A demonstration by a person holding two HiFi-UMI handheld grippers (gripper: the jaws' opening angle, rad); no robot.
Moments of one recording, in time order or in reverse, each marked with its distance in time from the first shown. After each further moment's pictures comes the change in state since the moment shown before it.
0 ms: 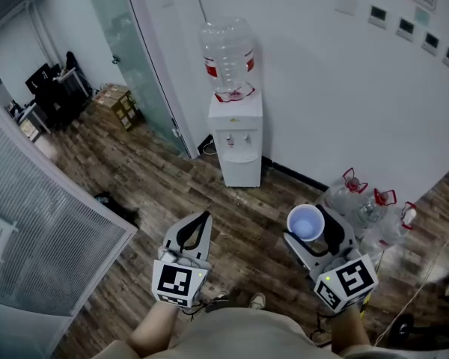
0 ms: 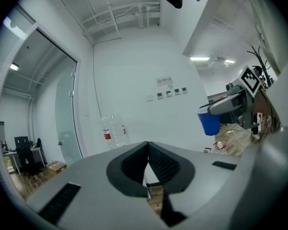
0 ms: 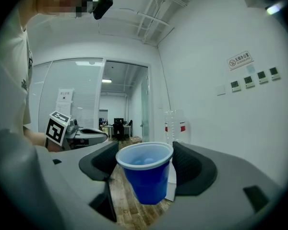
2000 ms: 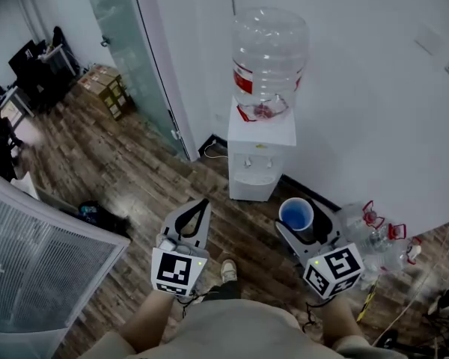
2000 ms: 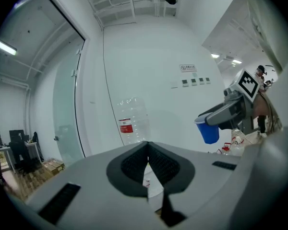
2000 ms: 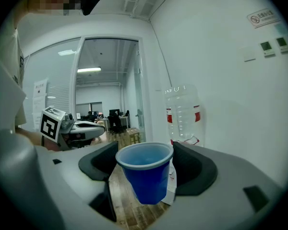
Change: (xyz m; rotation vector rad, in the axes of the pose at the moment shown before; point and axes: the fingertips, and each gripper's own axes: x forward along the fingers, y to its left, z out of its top) left arm 0.217 0.269 -0.075 -0.044 0.038 -0.017; right arm 0.361 -0.078 -0.016 0.082 0.145 -0.013
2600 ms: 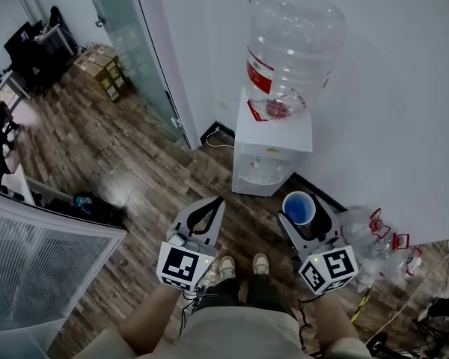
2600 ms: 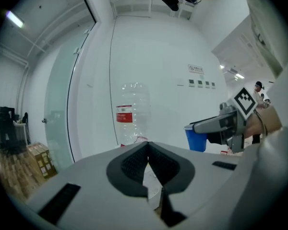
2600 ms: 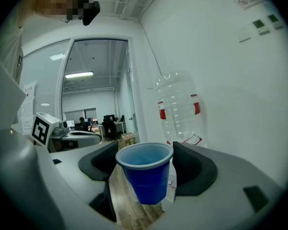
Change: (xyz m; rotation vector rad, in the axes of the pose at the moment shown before) left arm 0.091 0.035 -0.054 -0.138 0.001 -0.084; right arm 0.109 -0.054 -0.025 0.075 -0.064 -0.035
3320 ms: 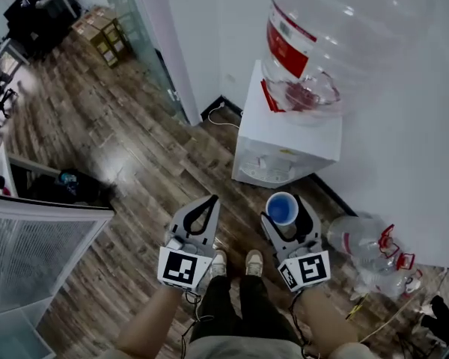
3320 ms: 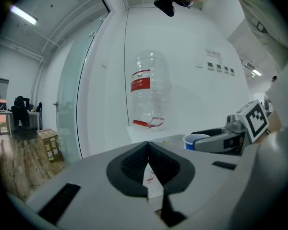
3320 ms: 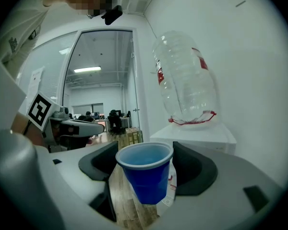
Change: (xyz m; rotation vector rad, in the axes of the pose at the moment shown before) left arm 0.099 0.051 -0.141 -0.104 0.019 0.155; right arm 0.131 -0.056 -0.152 -0.075 0.009 0.104
